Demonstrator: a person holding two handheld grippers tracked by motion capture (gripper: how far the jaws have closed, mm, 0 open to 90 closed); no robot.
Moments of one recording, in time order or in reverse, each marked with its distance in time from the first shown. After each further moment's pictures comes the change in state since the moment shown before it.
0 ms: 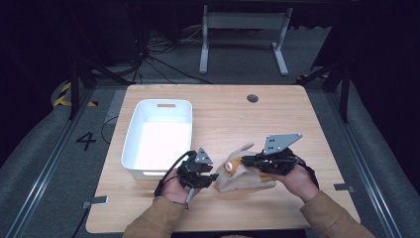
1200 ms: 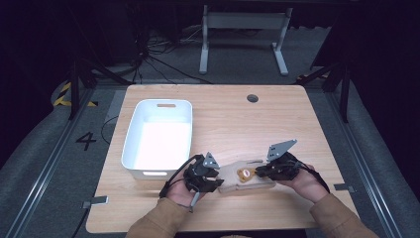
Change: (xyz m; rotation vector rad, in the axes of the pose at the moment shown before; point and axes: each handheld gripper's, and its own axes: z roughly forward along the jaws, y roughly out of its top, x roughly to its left) left arm -0.012 0.003 0.014 0.039 -0.049 0.036; right arm -0.020 -0.055 0.011 0.286 -0.002 0.064
